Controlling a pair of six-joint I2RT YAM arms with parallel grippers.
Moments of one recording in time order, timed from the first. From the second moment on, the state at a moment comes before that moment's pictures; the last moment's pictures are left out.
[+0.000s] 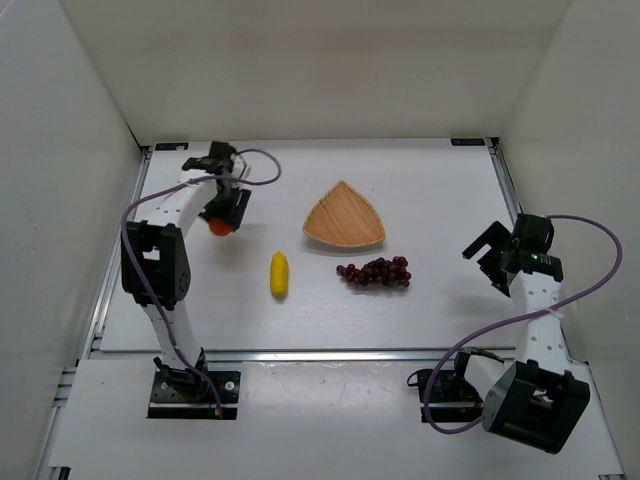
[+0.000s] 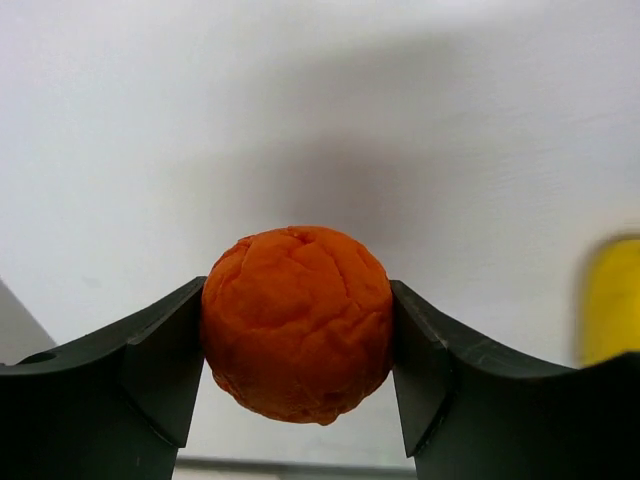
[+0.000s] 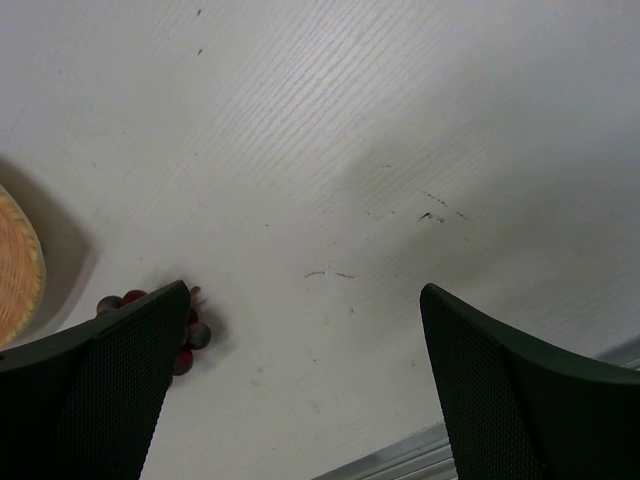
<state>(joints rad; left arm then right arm) -0.10 1.88 1.49 -0.92 -0.11 0.14 -0.28 1.01 0.81 -0.74 -0.03 0.50</state>
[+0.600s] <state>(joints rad) -0.74 2.34 2.23 -0.79 -0.20 0.29 -0.25 1.02 0.77 -0.69 -0.15 0.44</state>
